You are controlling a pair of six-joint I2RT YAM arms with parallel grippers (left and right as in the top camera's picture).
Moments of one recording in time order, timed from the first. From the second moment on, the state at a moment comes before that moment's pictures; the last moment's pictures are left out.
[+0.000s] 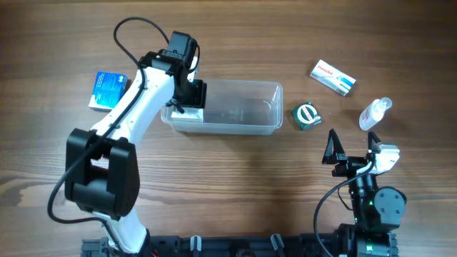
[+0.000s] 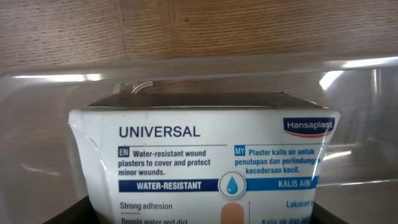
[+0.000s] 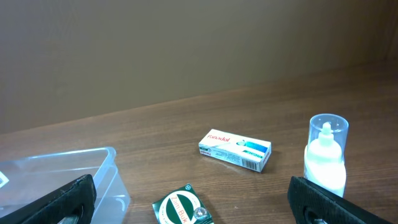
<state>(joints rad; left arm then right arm) -0.31 1.90 1.45 -0.91 0.02 -0.20 -0.14 0.06 0.04 -0.04 -0.16 0.20</state>
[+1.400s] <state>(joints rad) -0.31 1.85 1.45 -0.94 -0.03 -0.21 -0.14 0.06 0.04 -0.04 -0.16 0.20</state>
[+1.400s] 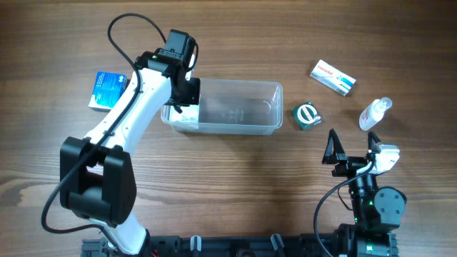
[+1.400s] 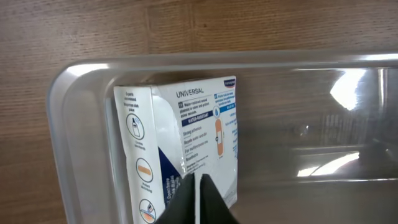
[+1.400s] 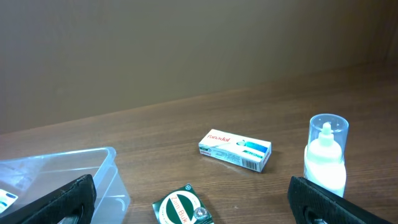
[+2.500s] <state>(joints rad) -0.35 1.85 1.38 -0.87 -0.17 -0.27 -0.13 0.06 0.04 -0.04 -0.16 0.20</state>
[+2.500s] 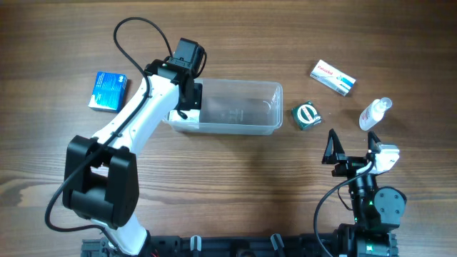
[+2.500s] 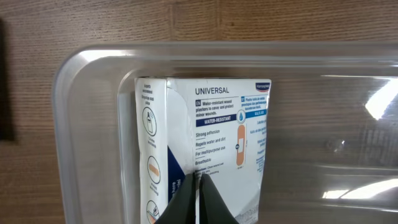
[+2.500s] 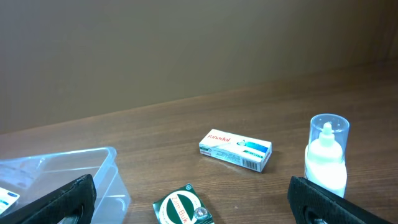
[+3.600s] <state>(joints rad) 0.06 1.56 1.50 -0.86 -0.23 -0.19 -0.13 0.06 0.04 -0.04 -0.16 0.20</state>
